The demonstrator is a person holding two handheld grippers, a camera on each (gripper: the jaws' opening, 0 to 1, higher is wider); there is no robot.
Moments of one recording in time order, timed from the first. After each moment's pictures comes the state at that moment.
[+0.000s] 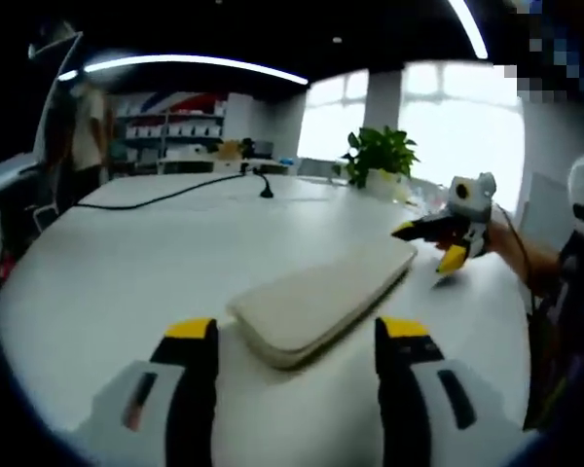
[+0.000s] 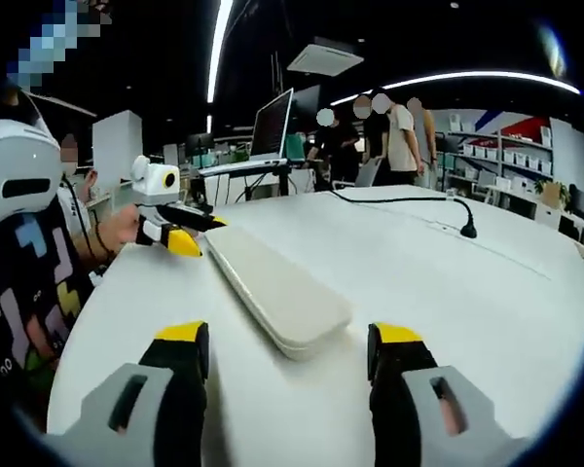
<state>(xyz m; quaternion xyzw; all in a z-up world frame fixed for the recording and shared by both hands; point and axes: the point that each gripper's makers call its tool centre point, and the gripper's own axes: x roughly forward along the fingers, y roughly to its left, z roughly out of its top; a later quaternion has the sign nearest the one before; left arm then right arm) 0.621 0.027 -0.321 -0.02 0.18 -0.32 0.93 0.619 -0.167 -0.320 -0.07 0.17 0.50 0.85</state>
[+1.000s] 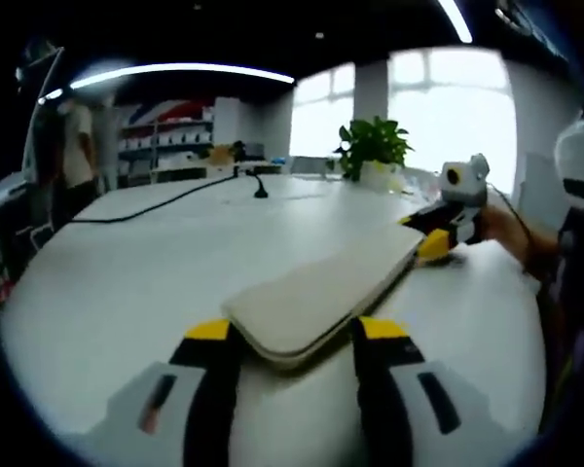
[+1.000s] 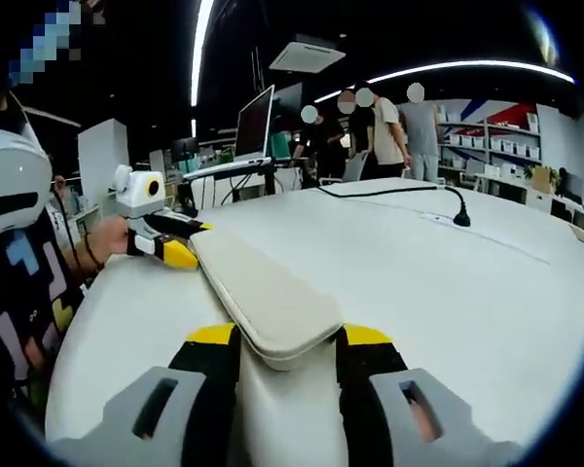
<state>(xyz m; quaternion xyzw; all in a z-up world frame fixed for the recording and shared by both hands) 0.626 0.021 -0.322 0.01 0.16 -0.34 0.93 0.624 -0.164 -0.317 -0.05 0.17 0.48 0.86</state>
